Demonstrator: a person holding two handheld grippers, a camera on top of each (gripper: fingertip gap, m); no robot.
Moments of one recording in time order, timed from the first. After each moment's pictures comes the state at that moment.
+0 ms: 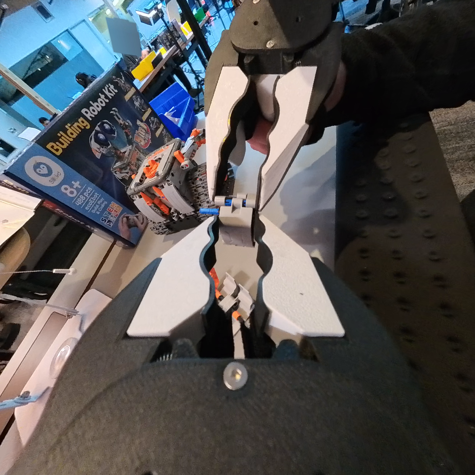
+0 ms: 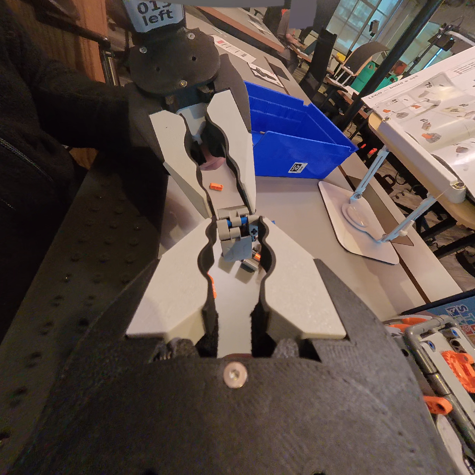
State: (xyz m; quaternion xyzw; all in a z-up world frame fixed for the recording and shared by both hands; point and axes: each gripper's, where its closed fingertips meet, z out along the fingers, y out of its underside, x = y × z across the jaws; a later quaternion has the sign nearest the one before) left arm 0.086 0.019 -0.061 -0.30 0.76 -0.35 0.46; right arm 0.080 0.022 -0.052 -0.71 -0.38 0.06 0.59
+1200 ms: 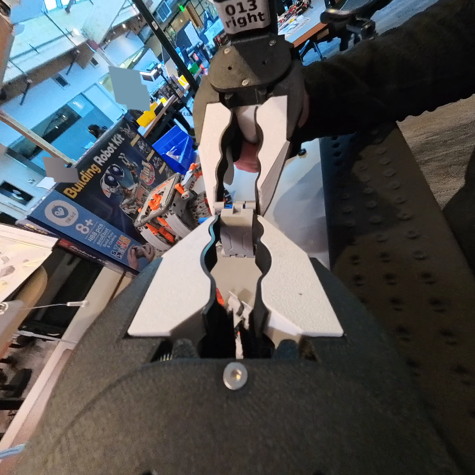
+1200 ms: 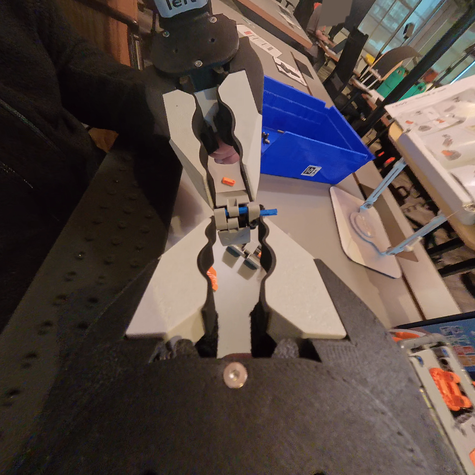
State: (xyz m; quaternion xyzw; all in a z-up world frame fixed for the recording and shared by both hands) left arm 0.078 0.005 -0.046 -0.23 0.75 -0.38 0.49; right arm 0.076 0.012 -0.052 -0.70 -0.44 0.06 0.57
